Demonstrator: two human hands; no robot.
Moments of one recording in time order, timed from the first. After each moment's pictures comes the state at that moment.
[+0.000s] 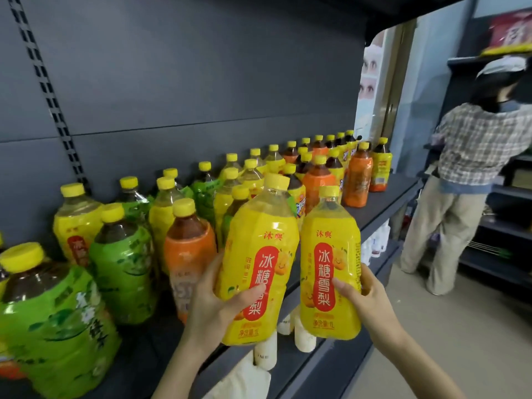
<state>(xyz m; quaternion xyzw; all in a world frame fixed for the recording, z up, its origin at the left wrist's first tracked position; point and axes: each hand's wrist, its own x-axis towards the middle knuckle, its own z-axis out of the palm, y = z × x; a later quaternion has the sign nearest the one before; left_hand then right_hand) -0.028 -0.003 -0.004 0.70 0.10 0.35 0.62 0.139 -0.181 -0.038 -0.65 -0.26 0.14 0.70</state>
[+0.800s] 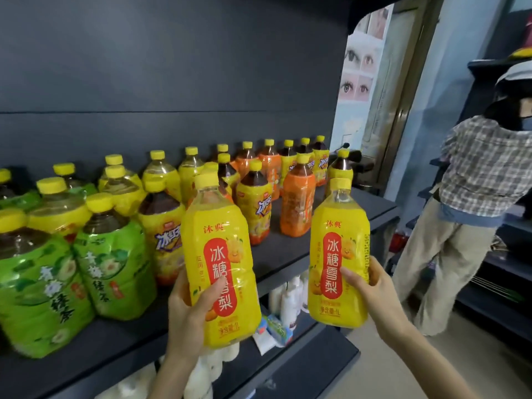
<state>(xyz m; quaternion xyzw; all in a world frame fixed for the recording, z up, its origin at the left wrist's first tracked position) 0.270 -0.128 -0.028 0.53 0.21 0.47 0.67 0.478 -0.297 -0.023 -0.64 -0.27 0.16 0.70</state>
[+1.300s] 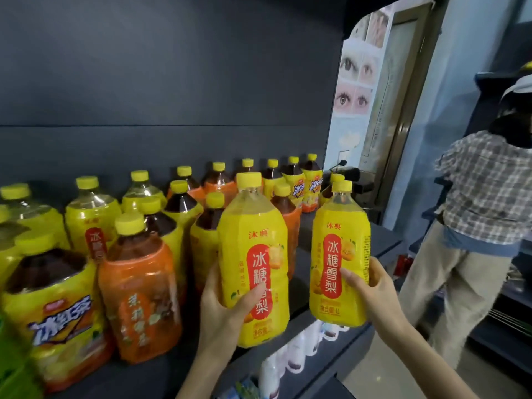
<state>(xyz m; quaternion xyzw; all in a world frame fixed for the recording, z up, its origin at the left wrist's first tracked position) 0.458 -0.087 -0.017 0.59 0.18 0.46 0.64 0.649 -0.232 -0.014 -0.67 -0.29 0.11 0.68</state>
